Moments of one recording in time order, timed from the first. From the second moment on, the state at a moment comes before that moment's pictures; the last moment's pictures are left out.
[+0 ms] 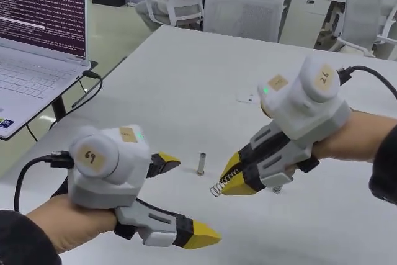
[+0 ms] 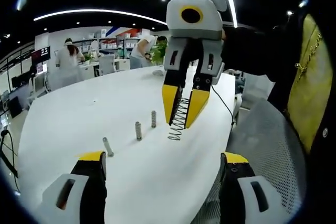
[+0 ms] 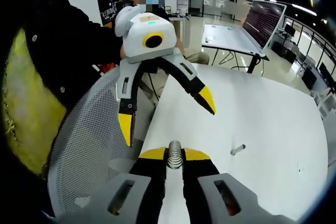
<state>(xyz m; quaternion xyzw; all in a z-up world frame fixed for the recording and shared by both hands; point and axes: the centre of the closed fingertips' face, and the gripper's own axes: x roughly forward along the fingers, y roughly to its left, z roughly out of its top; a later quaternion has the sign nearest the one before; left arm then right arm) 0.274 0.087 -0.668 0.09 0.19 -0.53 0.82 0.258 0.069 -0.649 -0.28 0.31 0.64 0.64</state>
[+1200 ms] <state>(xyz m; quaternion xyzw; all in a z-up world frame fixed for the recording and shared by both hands) 0.283 0.116 -0.683 0.06 0.20 -0.50 0.84 0.330 0.055 -0.639 -0.39 0.34 0.60 0.61</state>
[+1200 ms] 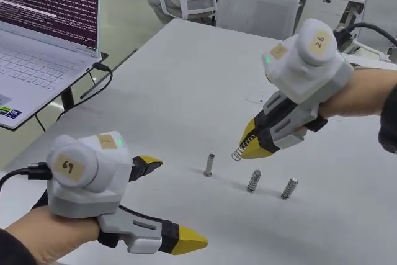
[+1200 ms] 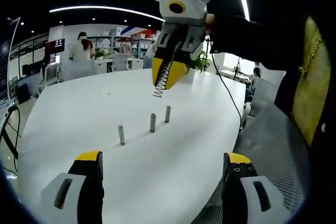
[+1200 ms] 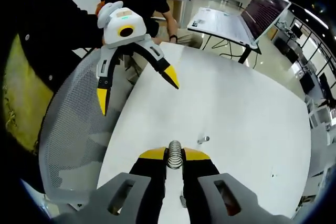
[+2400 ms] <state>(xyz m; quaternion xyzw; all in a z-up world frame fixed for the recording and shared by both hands) 0.283 0.120 -0.700 0.05 0.22 -0.49 0.84 0.401 0.075 -0.716 -0.46 0.40 0.59 0.54</state>
